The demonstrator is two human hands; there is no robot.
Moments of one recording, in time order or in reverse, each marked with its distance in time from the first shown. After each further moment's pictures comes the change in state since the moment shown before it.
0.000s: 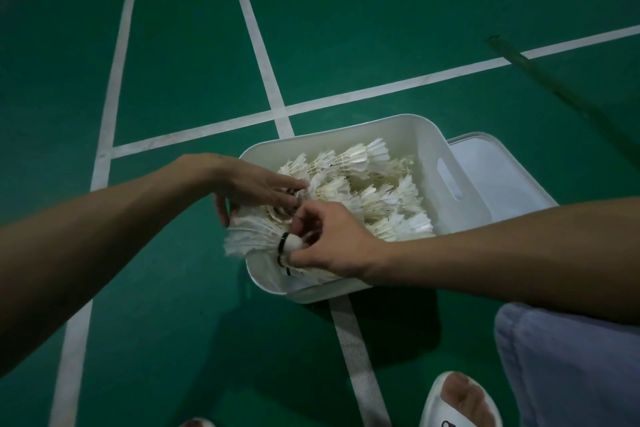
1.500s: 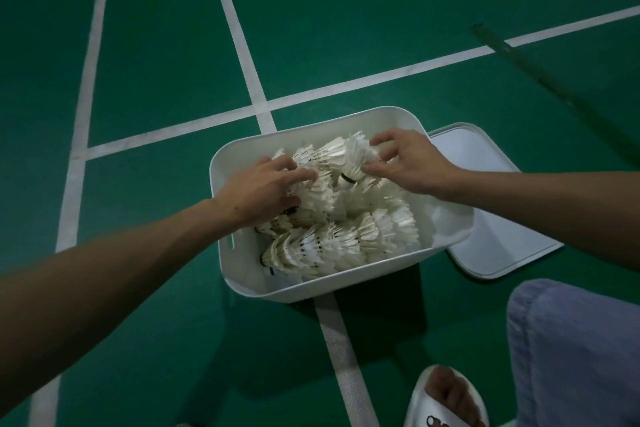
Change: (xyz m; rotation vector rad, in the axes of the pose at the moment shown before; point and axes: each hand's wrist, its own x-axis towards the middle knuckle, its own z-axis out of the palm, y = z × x) left_hand 0.071 -0.005 0.053 0.488 0.611 0.244; right_hand 0.023 0.025 -0.146 -0.536 0.260 -0.019
